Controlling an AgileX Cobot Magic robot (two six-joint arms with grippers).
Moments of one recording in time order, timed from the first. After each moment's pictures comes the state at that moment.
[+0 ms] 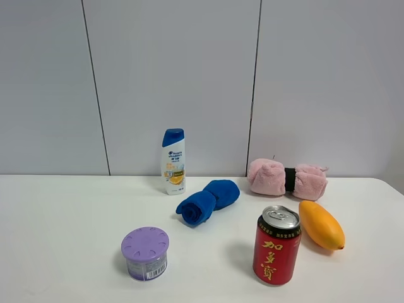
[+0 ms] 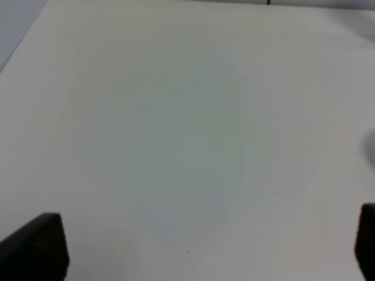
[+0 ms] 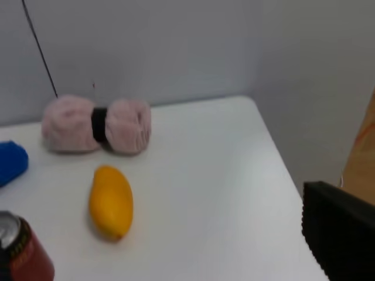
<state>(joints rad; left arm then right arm) 0.14 -0.01 -0.51 -0.06 1.05 0.02 -0.01 0.10 -0.77 0.01 0.99 -0.05</state>
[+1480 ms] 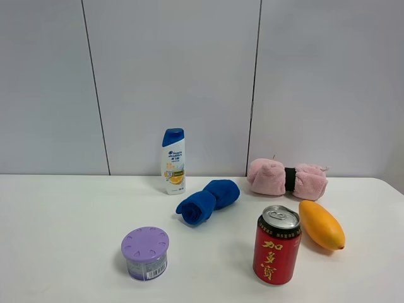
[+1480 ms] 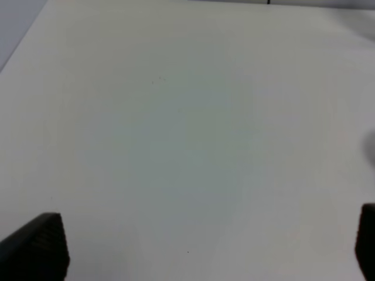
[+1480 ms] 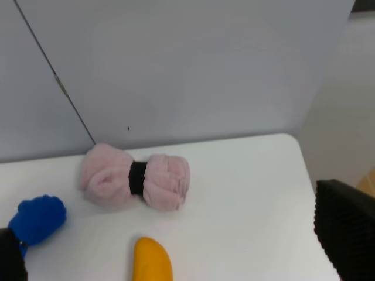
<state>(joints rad) 0.14 -0.01 -0.51 -0.06 1.05 0.02 -0.01 1.28 -1.83 0.06 1.21 -0.06</state>
